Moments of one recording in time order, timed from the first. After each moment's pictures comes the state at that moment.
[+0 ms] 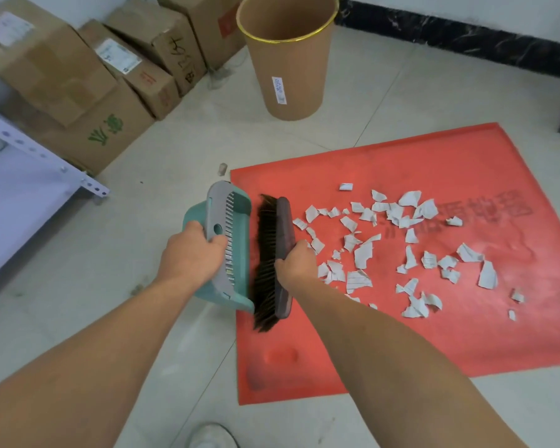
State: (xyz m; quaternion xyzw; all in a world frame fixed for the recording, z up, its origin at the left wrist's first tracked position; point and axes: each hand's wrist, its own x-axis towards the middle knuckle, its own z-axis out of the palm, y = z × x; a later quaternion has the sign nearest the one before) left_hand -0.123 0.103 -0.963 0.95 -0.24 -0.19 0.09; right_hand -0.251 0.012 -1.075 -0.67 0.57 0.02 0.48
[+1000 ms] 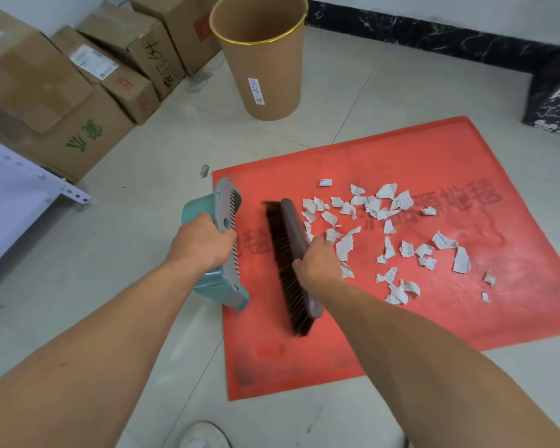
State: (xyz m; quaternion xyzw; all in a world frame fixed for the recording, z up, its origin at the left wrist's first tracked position) left_hand -0.150 0.068 -0.956 0.94 -0.26 -0.23 0.05; right_hand -0.317 -0.011 -1.069 -0.73 0.57 0.02 0.37
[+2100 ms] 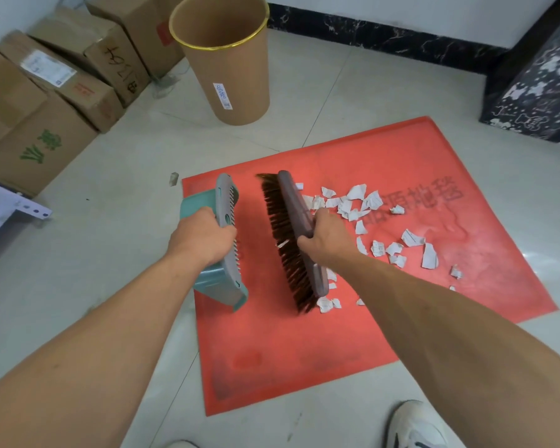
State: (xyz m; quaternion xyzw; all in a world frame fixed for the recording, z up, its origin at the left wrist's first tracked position) left_hand -0.179 0.022 -0.959 0.92 -0.31 -0.23 0.05; right_hand -0.365 -0.088 -1.044 -0.77 0.52 -0.03 0.37
